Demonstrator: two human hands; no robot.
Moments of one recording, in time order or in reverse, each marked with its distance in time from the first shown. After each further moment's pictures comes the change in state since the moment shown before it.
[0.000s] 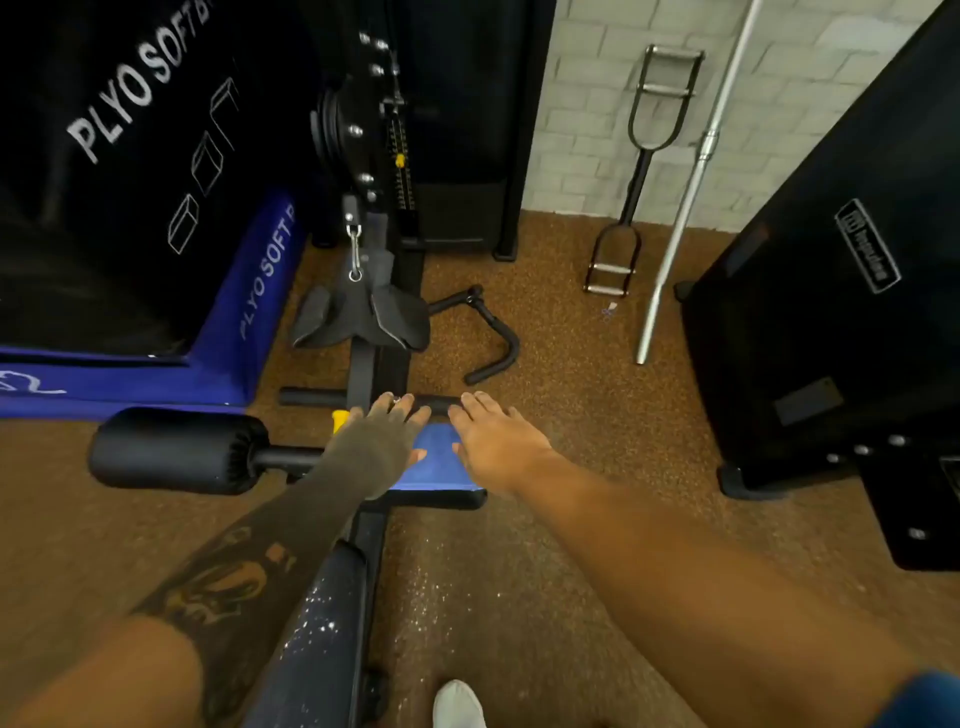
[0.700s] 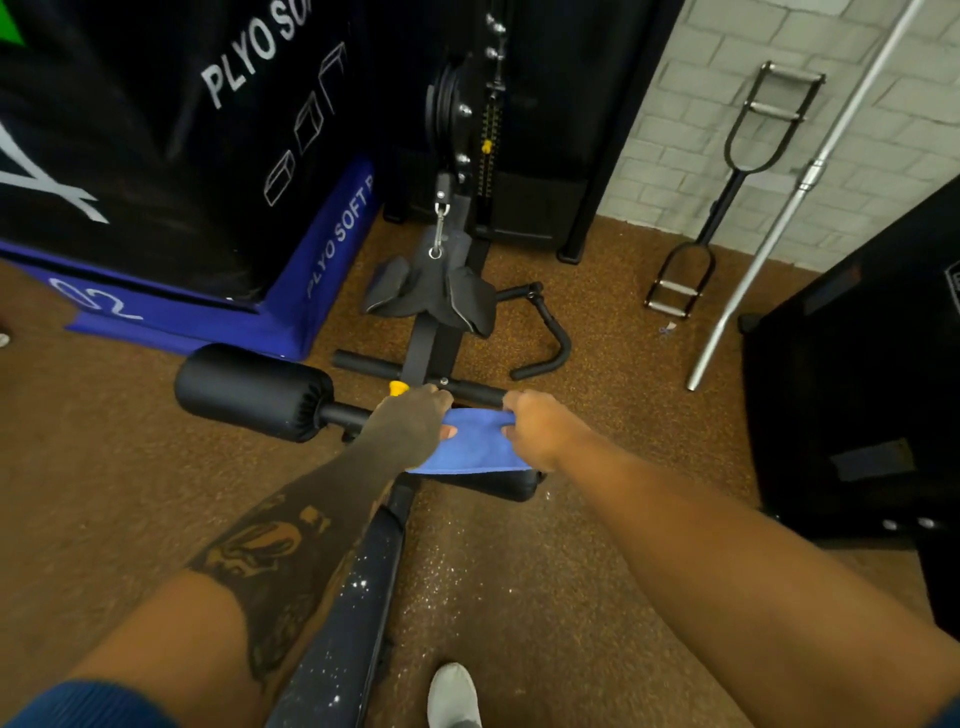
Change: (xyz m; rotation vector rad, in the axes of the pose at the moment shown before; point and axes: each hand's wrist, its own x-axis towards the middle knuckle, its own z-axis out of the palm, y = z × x) left_hand -0.019 -0.027 0.007 -0.516 0.025 -0.161; right_hand 0.030 -0.018 -0.011 0.180 -0.083 0.122
